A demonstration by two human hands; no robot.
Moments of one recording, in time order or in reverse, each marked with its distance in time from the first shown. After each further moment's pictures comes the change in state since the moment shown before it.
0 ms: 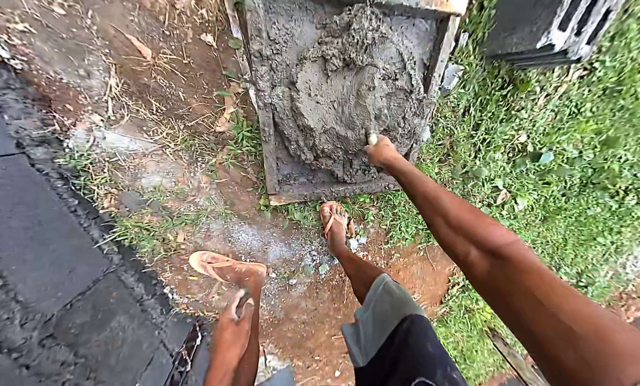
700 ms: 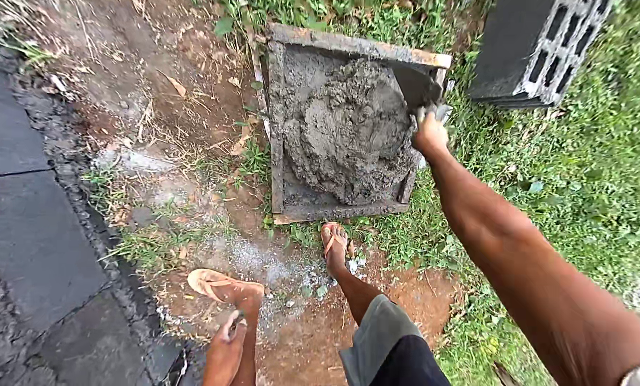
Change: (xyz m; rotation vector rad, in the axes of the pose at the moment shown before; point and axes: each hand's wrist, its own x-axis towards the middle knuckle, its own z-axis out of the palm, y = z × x) left_hand 0.006 -0.026 -0.001 -0.101 0.010 -0.055; right_hand -0.009 -0.049 -0.119 -0.425 0.439 -0.042
